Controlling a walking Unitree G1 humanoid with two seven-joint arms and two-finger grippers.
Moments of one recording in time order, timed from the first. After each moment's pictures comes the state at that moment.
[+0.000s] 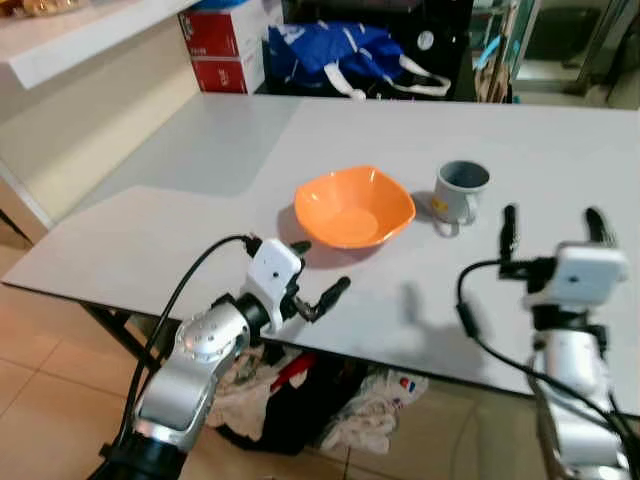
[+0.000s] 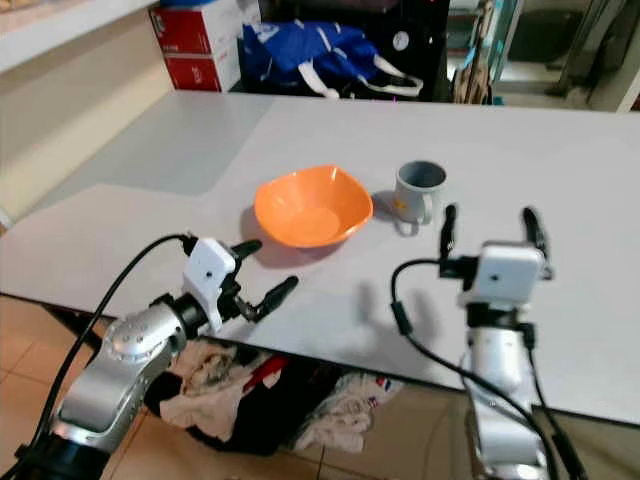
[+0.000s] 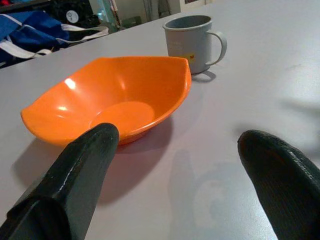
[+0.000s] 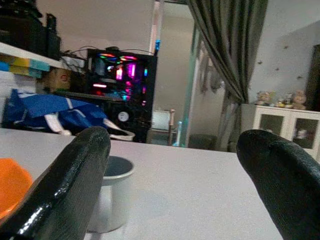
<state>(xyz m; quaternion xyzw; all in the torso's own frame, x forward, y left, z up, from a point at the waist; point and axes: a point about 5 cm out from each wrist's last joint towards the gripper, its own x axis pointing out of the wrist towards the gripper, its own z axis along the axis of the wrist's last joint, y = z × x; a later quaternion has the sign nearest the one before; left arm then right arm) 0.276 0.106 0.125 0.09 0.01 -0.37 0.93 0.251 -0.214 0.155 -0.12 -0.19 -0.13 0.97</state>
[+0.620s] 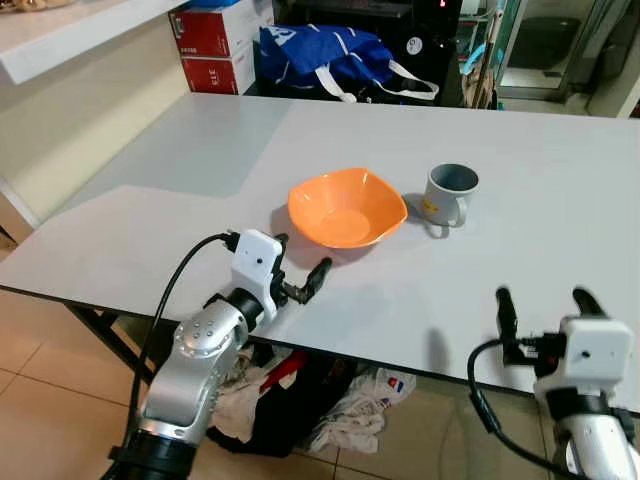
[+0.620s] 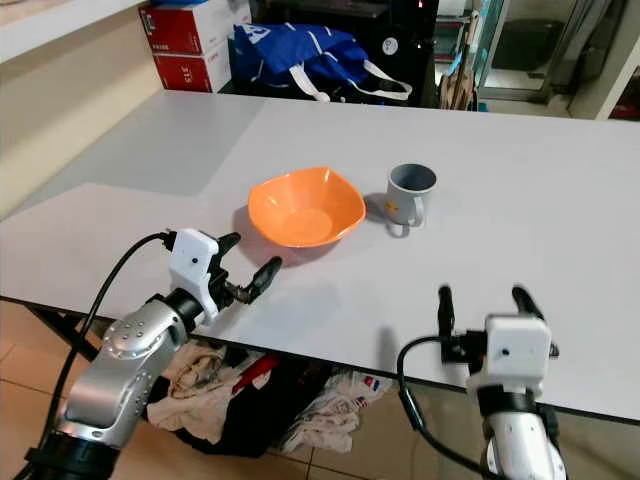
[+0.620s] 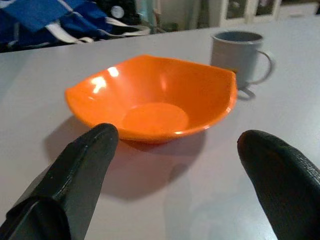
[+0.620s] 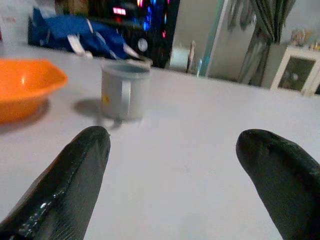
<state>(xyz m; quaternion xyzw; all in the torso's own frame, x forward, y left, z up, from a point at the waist) 0.286 0.116 0.122 0.02 0.02 -0.26 0.96 0.182 -0.213 0.112 -0.12 -0.02 -0.07 0.99</state>
